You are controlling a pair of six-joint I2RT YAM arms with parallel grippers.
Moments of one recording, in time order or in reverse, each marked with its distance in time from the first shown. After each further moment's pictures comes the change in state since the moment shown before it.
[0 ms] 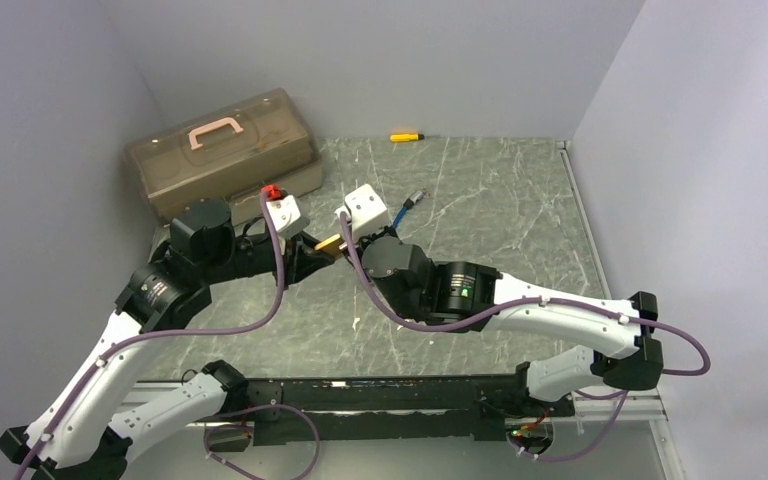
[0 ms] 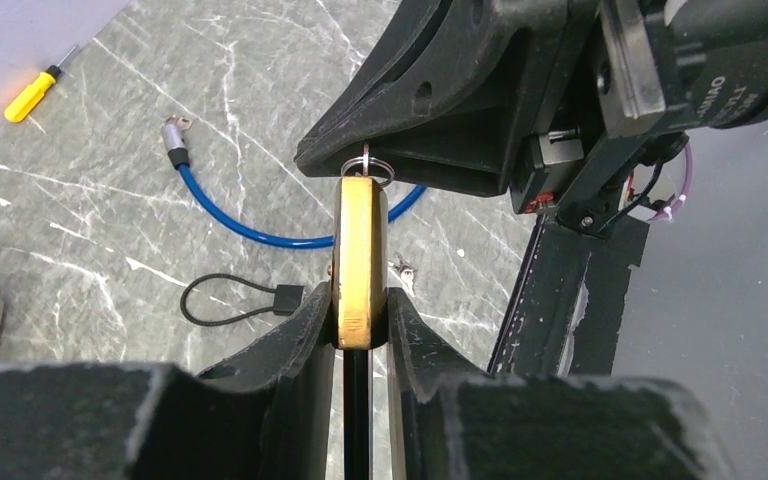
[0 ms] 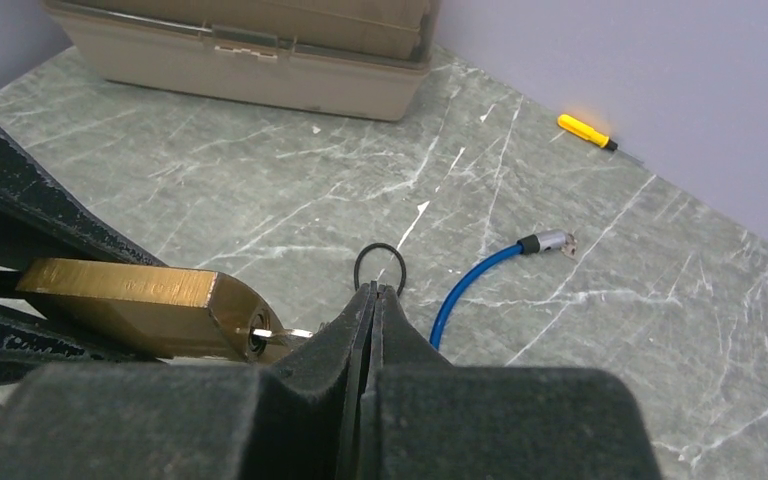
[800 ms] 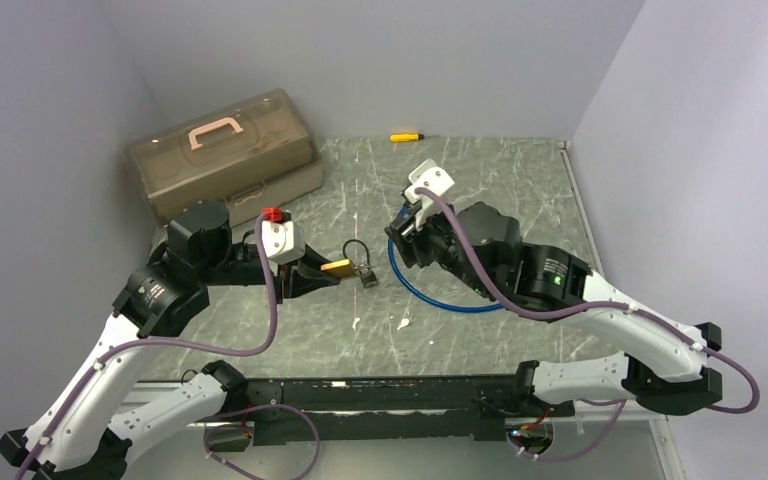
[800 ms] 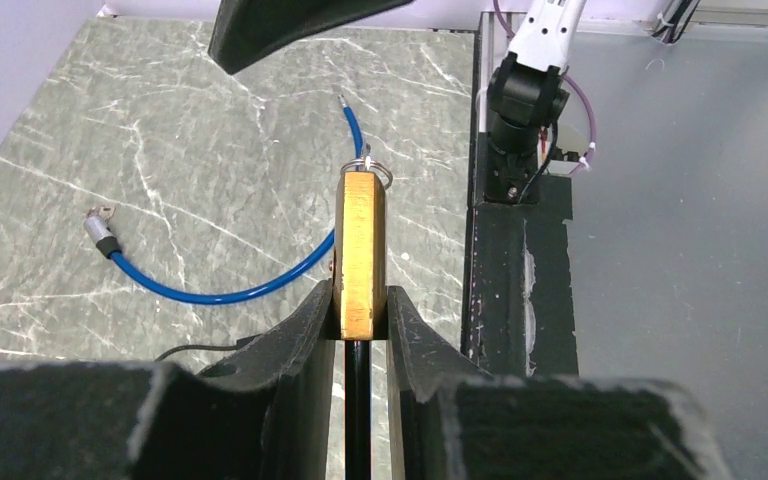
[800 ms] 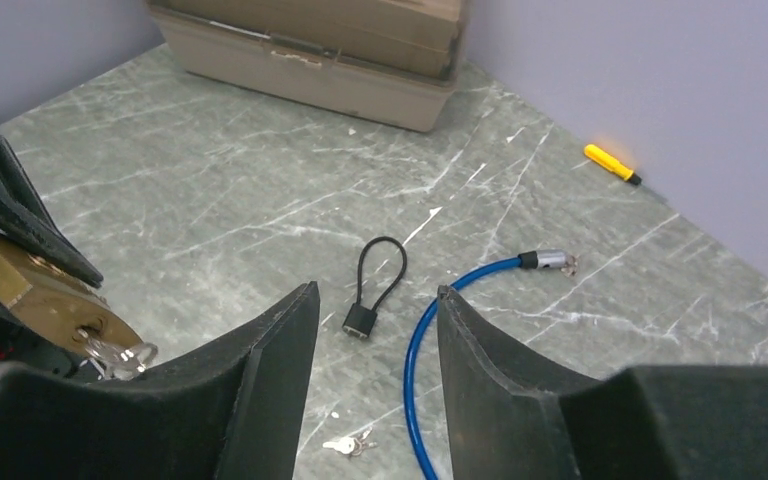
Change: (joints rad) left arm 0.014 -0.016 0.002 -0.021 0.264 0.138; right arm -0.145 -0.218 0.040 -0.174 -0.301 -0.080
